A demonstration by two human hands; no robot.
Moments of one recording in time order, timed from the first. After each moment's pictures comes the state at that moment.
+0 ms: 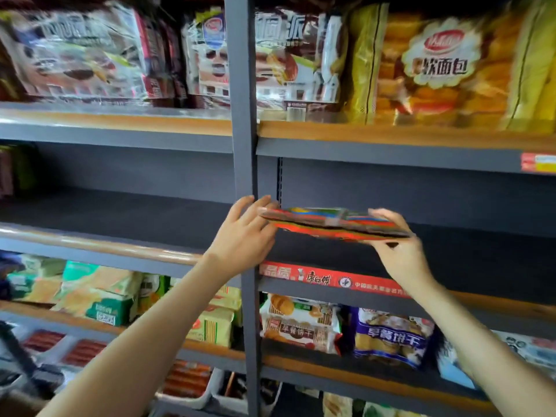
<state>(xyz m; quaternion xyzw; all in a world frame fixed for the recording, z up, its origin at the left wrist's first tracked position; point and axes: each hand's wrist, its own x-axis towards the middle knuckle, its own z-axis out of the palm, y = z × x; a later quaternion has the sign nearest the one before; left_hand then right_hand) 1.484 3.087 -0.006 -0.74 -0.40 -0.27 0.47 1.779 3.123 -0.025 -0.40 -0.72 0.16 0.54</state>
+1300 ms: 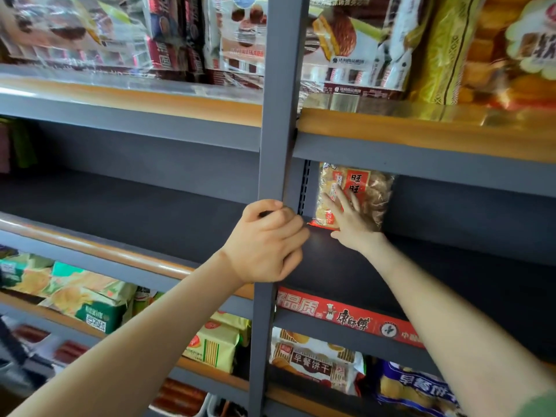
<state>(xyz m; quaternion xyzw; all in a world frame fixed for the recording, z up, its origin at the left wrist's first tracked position) 1.464 3.137 -0.003 -0.71 -0.38 -0.28 0.53 1.651 3.314 -0.030 -0.51 -0.85 -0.08 0.07</state>
